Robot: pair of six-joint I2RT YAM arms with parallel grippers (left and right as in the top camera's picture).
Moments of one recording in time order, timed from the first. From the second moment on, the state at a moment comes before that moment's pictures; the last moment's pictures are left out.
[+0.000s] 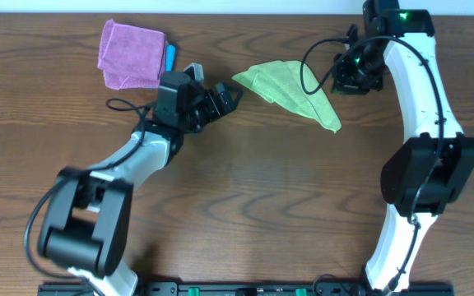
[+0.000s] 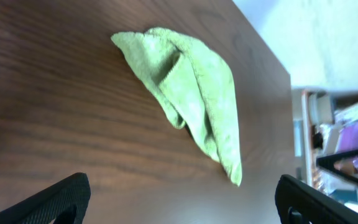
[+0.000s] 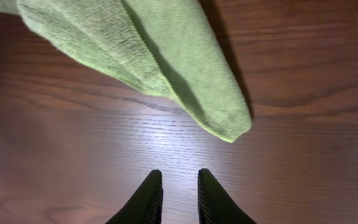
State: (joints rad) left arm -0.30 1.82 0.97 0.27 0.47 -0.88; right arm 0.03 2.18 2.10 -1.39 -0.23 0.12
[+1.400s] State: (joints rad) left arm -0.43 2.19 1.31 0.32 0.36 -0.98; right arm 0.03 2.18 2.10 -1.38 -0.28 0.12
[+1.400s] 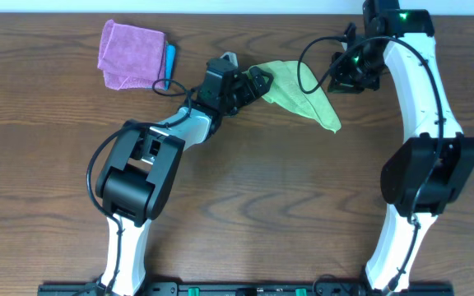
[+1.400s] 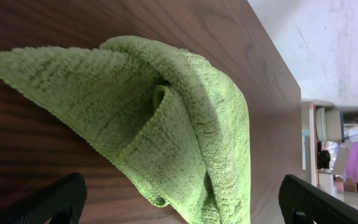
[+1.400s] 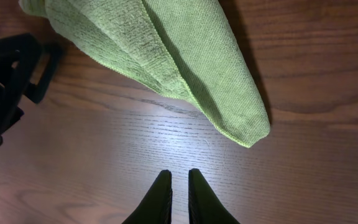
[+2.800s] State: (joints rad) left arm -0.46 2.27 1.36 0.47 0.33 -1.10; right arm 0.03 2.18 2.10 -1.38 -0.29 0.12
